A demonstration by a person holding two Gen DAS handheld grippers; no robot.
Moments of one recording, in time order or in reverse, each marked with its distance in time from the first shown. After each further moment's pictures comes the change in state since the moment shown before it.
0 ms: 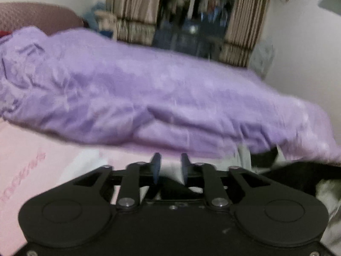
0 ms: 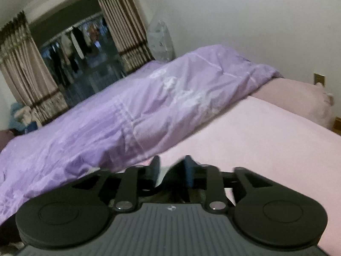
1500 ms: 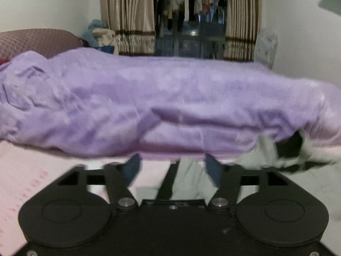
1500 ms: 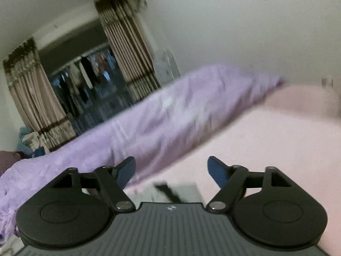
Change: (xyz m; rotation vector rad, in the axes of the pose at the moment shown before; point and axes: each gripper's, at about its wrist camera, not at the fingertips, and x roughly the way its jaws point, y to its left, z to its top) left arm 0.014 -0.019 -0.013 0.137 -0.011 0.093; right arm 0.009 -0.041 -0.025 0.010 -0.196 0.057
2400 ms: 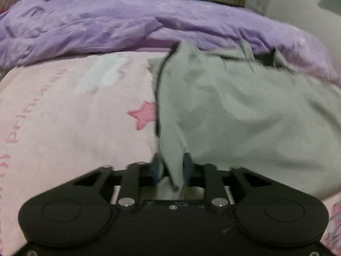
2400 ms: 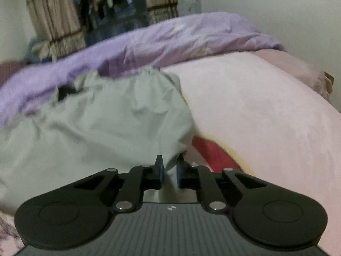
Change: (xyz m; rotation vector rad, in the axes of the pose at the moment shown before) left arm -0.107 0.035 -0.112 -0.041 0.337 -0.088; right arm -0.116 -0.023 -0.054 -0.245 0.415 0.001
